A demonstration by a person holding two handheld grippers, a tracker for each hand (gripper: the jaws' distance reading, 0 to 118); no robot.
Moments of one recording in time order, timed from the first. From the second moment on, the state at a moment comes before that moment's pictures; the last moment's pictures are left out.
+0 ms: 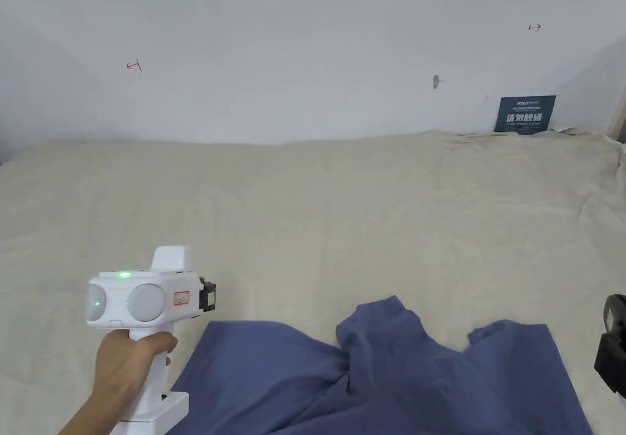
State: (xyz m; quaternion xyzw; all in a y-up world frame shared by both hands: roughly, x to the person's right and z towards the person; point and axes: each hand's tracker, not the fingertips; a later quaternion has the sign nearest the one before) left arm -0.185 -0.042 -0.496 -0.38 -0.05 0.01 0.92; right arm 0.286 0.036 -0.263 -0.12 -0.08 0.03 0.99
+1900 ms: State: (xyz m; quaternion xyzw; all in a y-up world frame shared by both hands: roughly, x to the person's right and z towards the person) left arm -0.177 -0.083 -0.531 -0.47 -0.10 0.01 0.88; right arm 0.367 -0.139 -0.505 -0.47 -0.11 -0.07 0.87
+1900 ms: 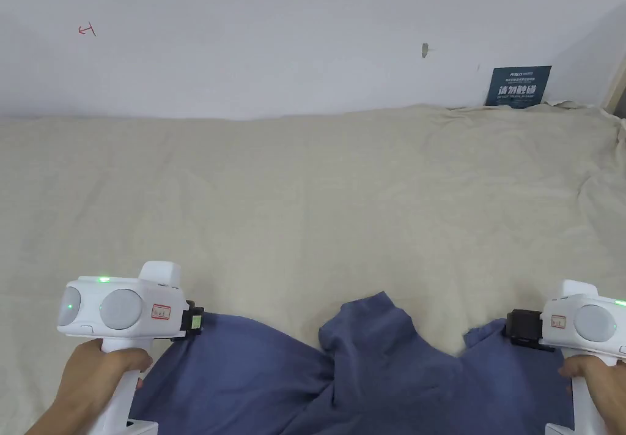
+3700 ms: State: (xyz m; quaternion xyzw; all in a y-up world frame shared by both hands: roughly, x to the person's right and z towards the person) left arm -0.218 0.258 -0.558 -0.11 0.01 0.04 0.99; right arm 0.367 0.240 -0.530 -0.03 -0.04 -0.02 1.00
